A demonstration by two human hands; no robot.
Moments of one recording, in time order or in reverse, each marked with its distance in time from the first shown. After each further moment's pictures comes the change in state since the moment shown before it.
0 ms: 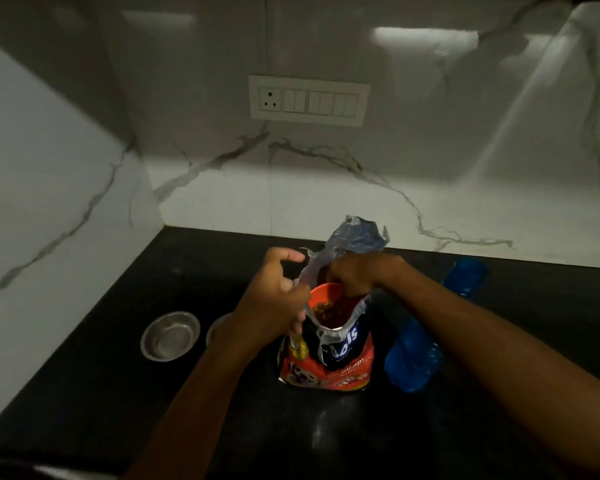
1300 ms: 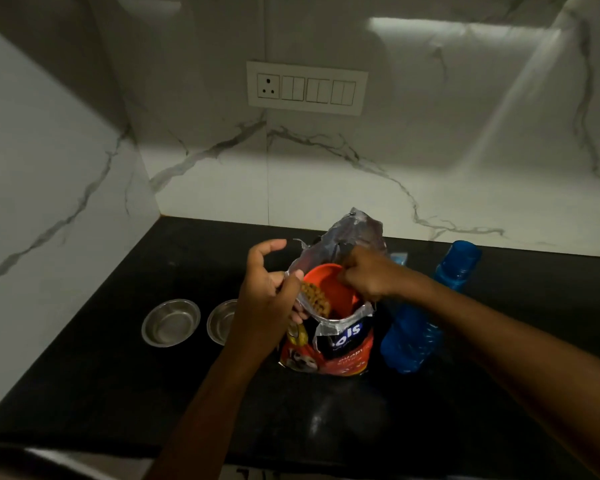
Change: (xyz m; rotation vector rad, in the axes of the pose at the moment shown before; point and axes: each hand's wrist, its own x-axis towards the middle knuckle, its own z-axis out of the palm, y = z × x) left_hand -0.015 -0.037 0.011 -0.232 0.212 0.232; right_hand -0.055 -0.036 0.016 0.710 0.283 0.205
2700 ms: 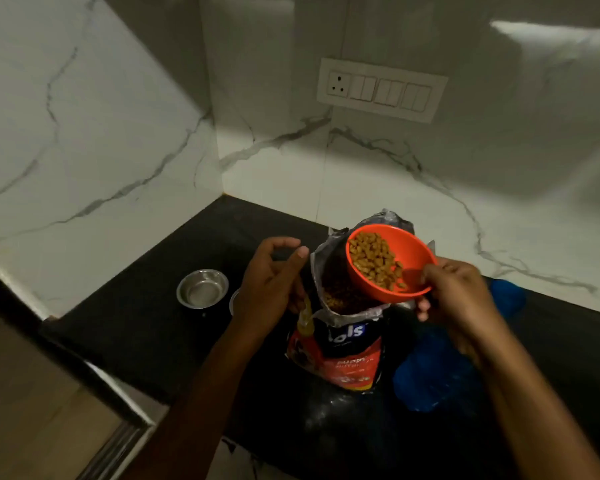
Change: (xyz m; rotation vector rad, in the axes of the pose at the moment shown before) left_hand -0.004 0.004 0.017 0.025 0.303 -0.115; right_hand -0.042 0.032 -0.030 0.912 0.293 0.036
